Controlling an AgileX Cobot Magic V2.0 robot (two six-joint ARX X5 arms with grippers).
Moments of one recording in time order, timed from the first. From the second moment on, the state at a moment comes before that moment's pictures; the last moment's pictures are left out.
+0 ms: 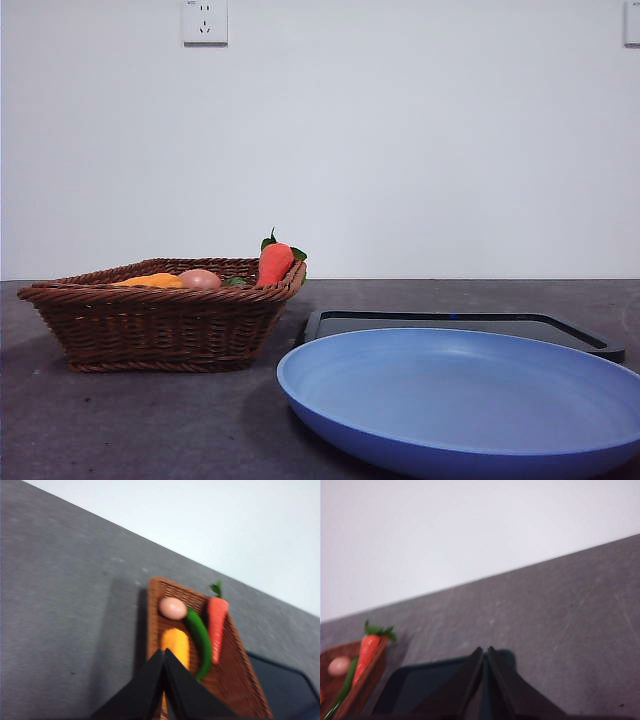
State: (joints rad) left arm 0.00 0.24 0.41 -0.38 0.19 -0.44; right arm -0.05 0.19 0.43 -0.34 -0.19 0.34
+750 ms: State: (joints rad) left arm 0.00 0.54 0.68 -0.75 0.48 -0.19; right arm -0.03 0.62 0.79 -0.91 -0.39 0.03
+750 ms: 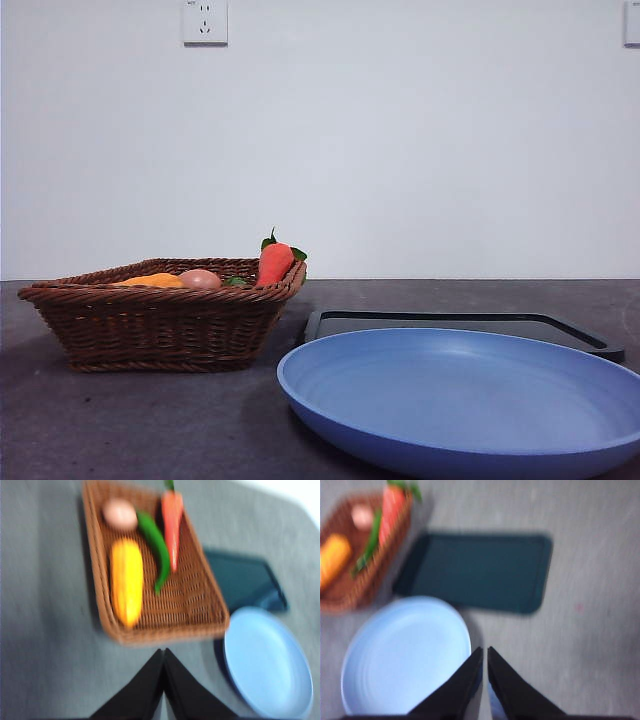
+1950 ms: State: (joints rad) left arm 0.00 0.58 0.68 -0.80 0.49 -0.16; right arm 0.16 1.19 0.80 -0.70 -0.42 0.00
